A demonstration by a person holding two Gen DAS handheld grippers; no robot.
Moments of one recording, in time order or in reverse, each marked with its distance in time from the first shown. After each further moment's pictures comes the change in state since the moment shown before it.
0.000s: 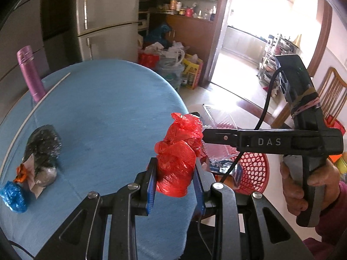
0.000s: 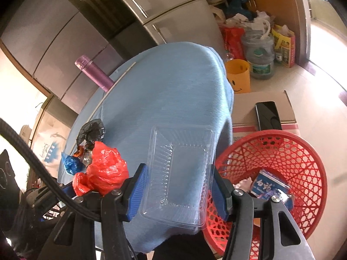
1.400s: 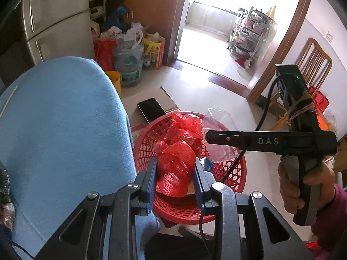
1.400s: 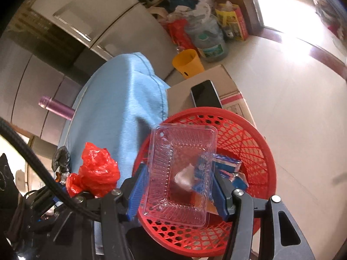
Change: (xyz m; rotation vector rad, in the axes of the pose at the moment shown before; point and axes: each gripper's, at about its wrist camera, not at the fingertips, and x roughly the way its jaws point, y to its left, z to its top) left arm 0.082 -0.078 0.033 0.136 0.156 -0.165; right arm -0.030 -0.137 -0.028 0.304 -0.005 -0.087
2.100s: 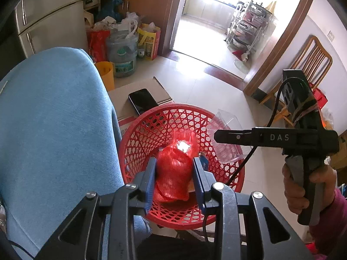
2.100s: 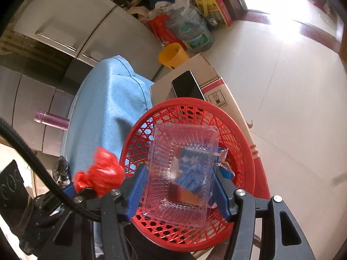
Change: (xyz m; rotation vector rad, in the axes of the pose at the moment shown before) left arm 0.026 -0.009 0.007 -0.006 0.065 -0.029; right arm 0.003 -0.039 -0.002 0.125 0.045 0.015
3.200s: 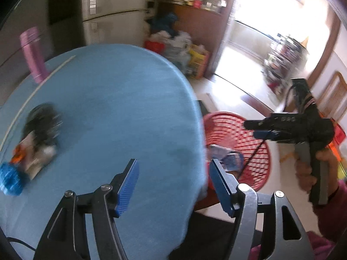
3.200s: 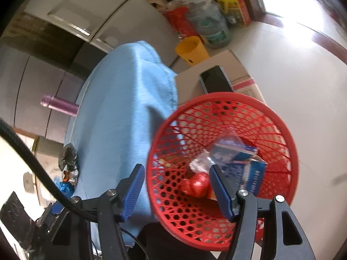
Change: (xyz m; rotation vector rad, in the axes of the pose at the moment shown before) left arm -0.112 0.079 -0.093 -0.238 -0.167 0.221; right arm 0.017 0.081 -0.009 -0.134 0.040 0.027
